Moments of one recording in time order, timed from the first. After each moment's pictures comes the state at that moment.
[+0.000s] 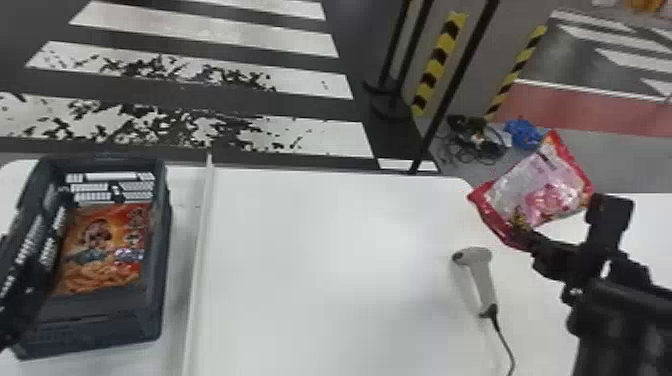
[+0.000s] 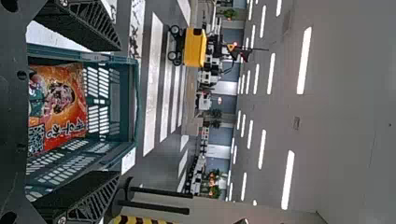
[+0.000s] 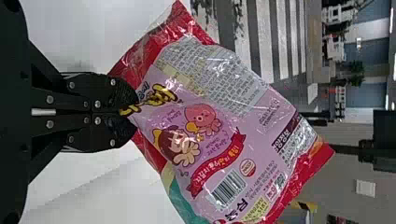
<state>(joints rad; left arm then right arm) 0.64 0.24 0.13 -2.07 0.34 -0.13 -0.12 -0.12 -0.02 -0.71 -1.79 0.40 0.77 0.64</state>
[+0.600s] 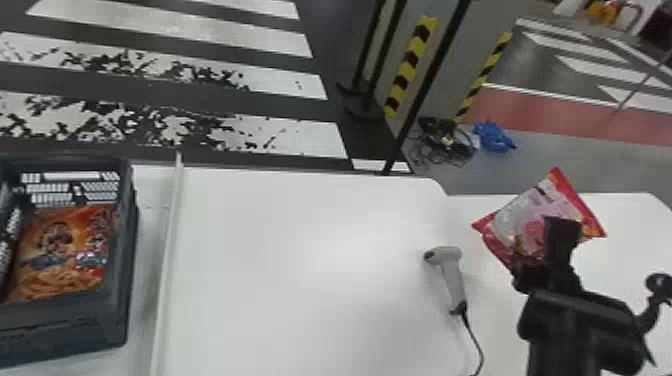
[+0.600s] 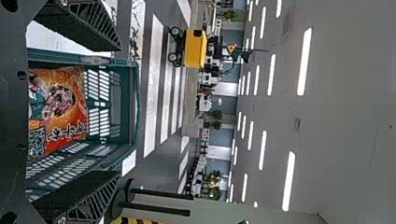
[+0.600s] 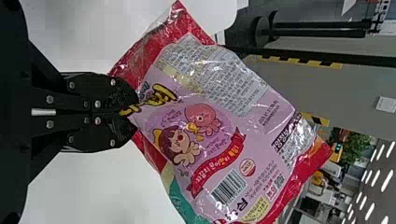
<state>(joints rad) 0.64 0.24 0.14 -2.07 0.34 -0.13 -0.12 -0.16 -0.08 -0.74 -1.48 0.43 0.59 0.23</state>
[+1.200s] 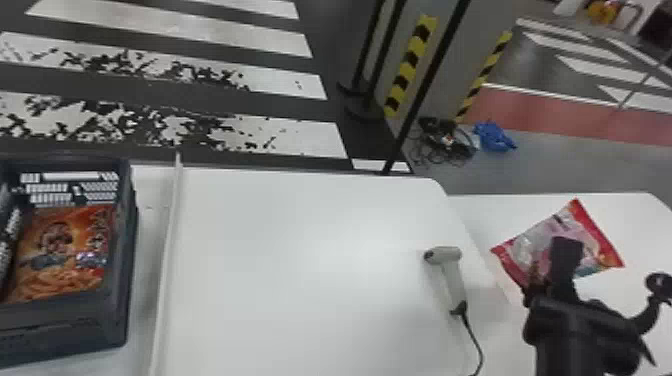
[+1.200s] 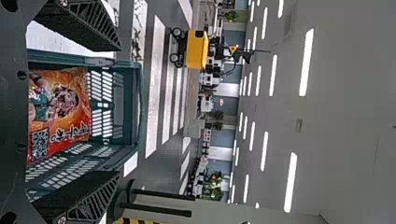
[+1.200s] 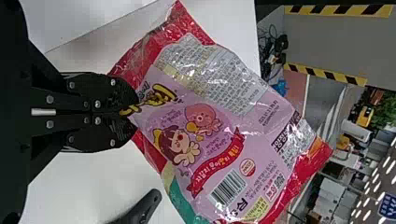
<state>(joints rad) 0.64 0.24 0.14 -2.06 0.34 -0.13 -0.12 -0.25 -0.20 -0.80 -1.13 0.40 0.47 0.05</state>
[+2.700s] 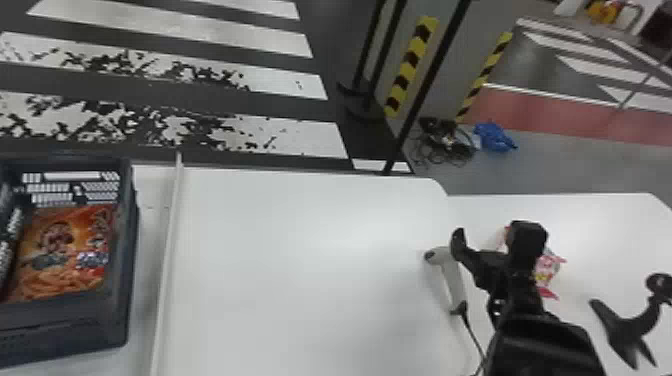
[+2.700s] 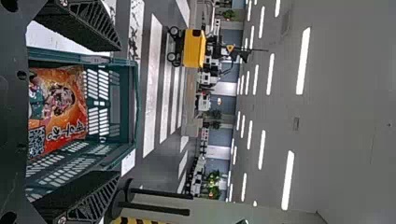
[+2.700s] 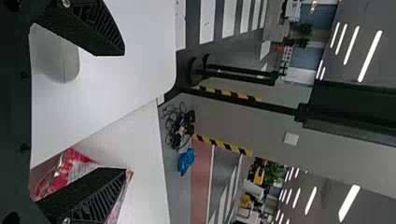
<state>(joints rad) 0.65 0.23 0.13 -2.08 0.34 -0.14 -0.13 0.06 -0.01 -0.56 -1.63 0.21 0.24 0.14</state>
